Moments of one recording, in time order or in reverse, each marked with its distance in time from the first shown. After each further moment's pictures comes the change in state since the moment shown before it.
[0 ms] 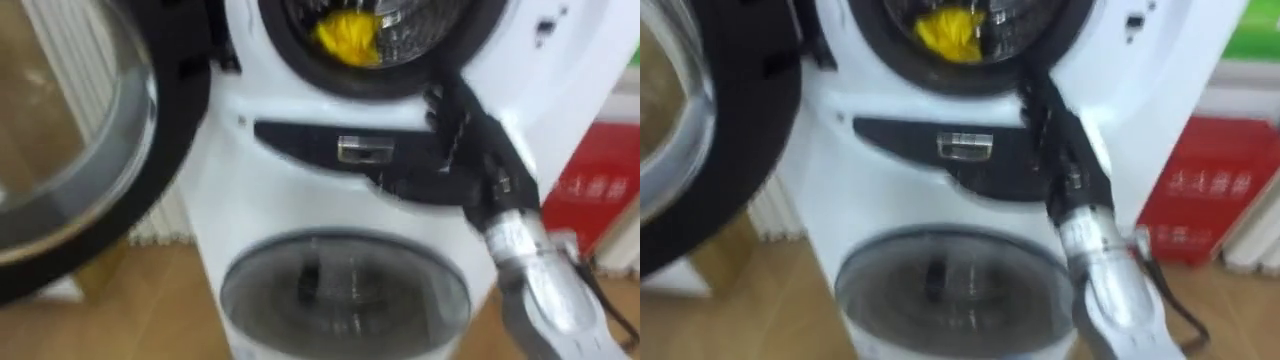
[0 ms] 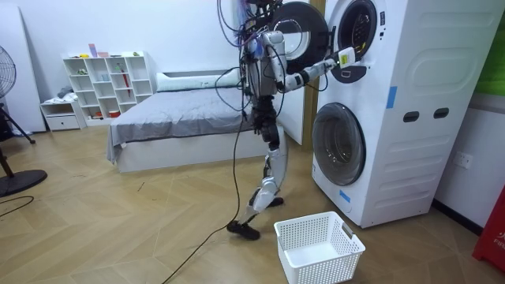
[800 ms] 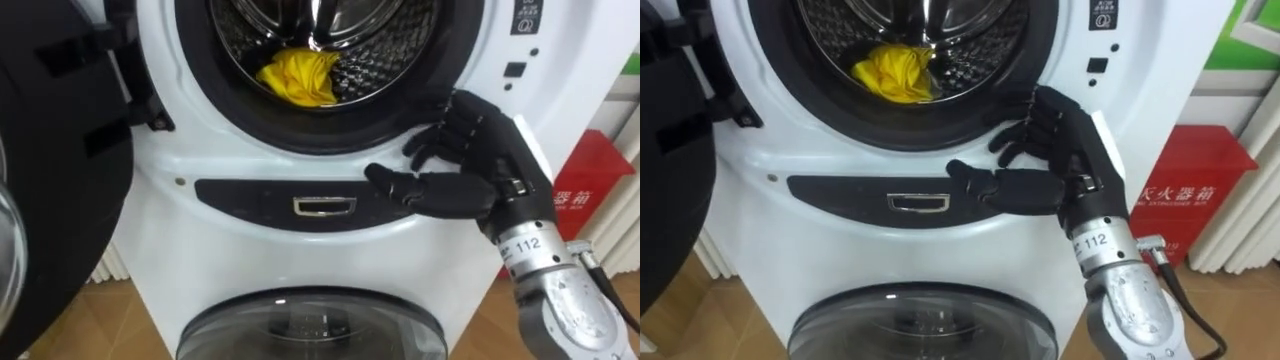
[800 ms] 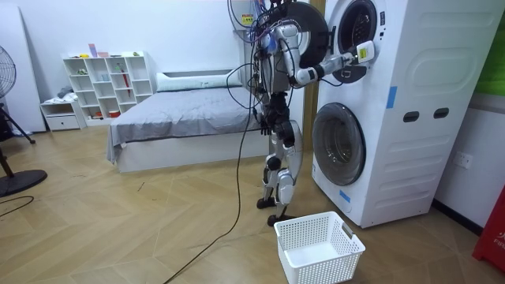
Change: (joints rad) left arm 0.074 -0.019 0.044 0.024 0.006 0.017 -0.039; right arm -0.002 -0.021 -0.033 -0.021 0.041 0.026 0.136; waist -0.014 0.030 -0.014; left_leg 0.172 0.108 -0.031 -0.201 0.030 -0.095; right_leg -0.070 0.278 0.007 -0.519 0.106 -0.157
